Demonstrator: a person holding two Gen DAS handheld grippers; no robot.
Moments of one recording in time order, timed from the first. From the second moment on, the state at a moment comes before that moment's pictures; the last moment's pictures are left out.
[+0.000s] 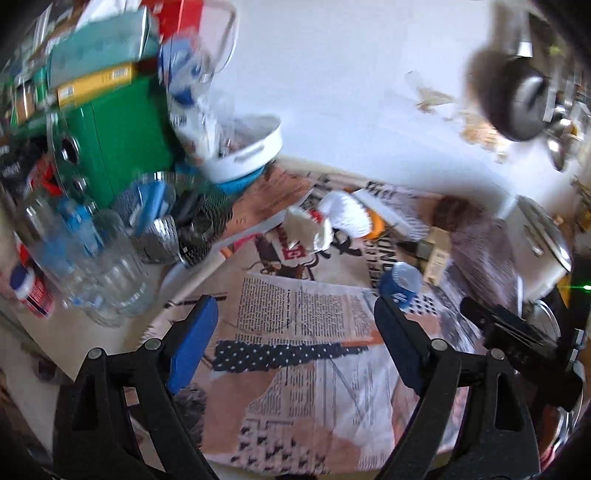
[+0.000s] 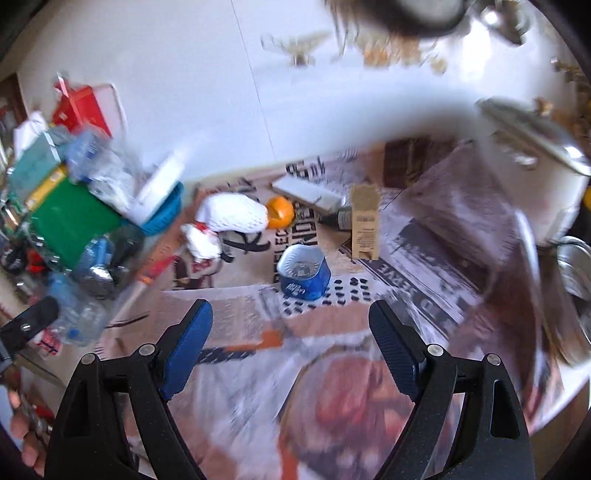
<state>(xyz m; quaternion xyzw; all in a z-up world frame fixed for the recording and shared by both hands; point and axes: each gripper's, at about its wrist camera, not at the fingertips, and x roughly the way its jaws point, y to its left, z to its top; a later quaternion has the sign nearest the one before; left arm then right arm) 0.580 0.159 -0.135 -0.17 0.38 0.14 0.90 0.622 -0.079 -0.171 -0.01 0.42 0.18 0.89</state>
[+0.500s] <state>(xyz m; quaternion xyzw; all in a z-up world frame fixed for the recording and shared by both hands) 0.685 0.168 -0.230 -0.19 0.44 0.18 0.86 0.723 -0.041 -0.264 -0.02 0.50 0.20 0.84</state>
